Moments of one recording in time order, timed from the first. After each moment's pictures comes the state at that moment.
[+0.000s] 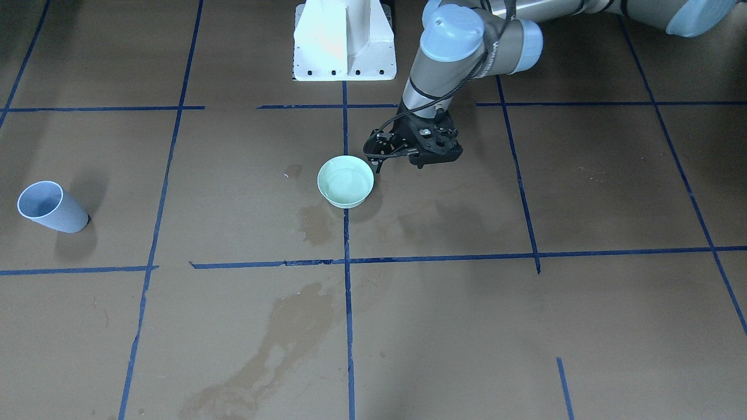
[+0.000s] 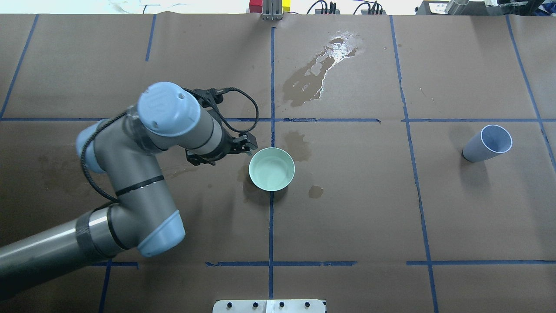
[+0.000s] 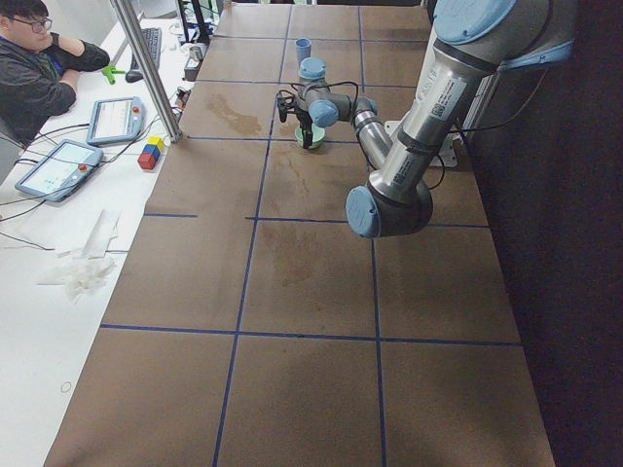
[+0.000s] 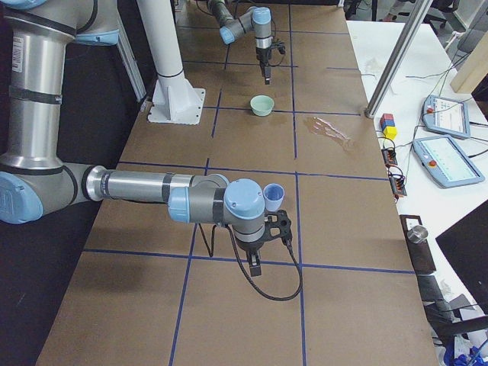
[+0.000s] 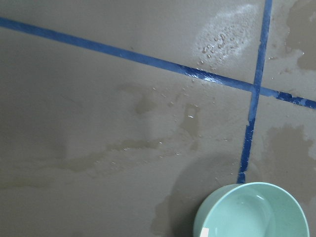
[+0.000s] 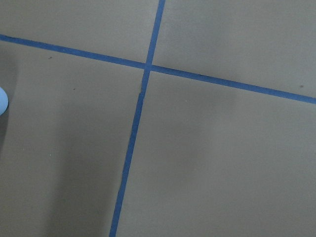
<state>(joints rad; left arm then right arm) -0.54 -2.21 -1.70 -1.75 -1.87 -1.49 1.68 -1.75 1.77 -1.56 2.31 -0.25</state>
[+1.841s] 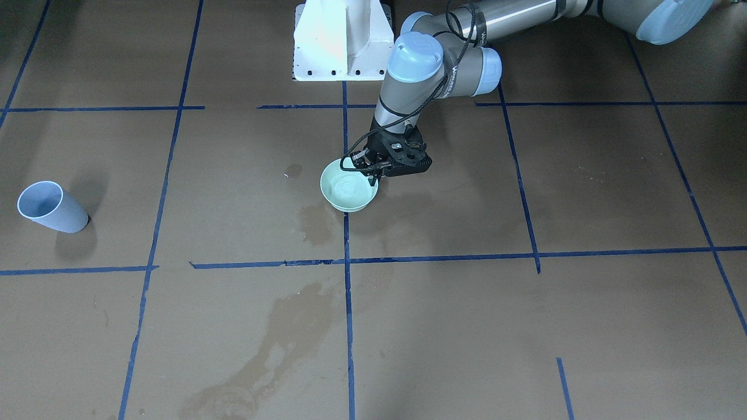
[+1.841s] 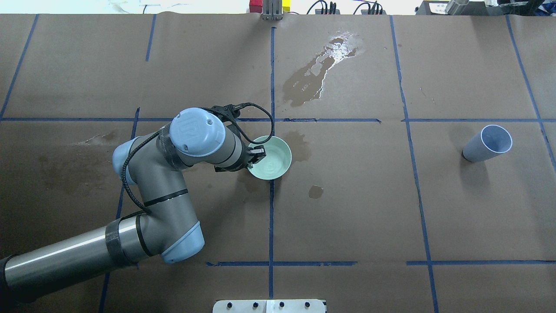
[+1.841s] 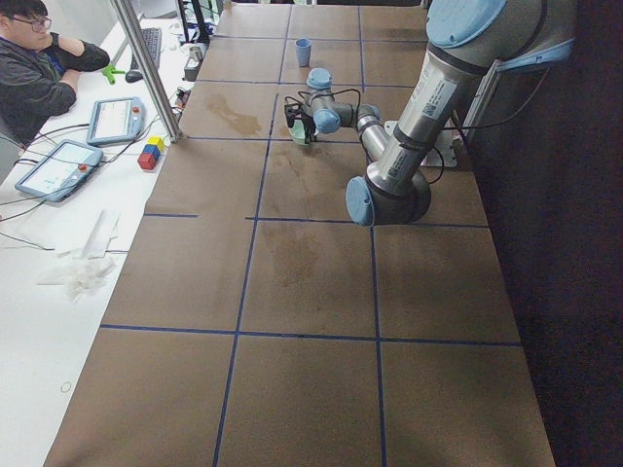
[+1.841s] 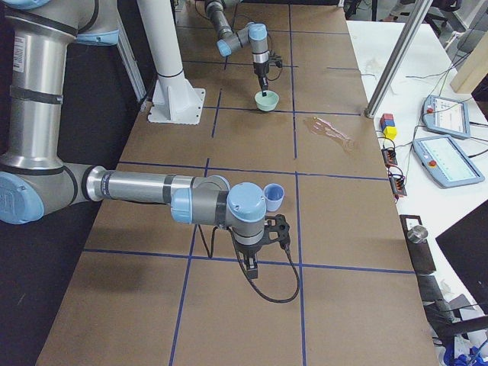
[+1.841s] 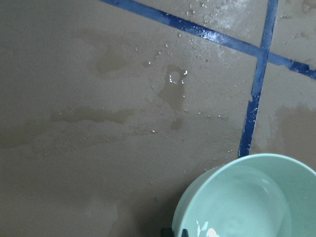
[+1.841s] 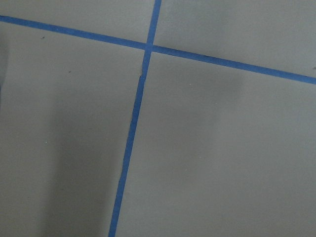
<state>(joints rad) -0.51 -2.23 -1.60 -1.87 -1.83 -1.54 1.62 -1.76 1.75 -1.57 2.31 -0.24</state>
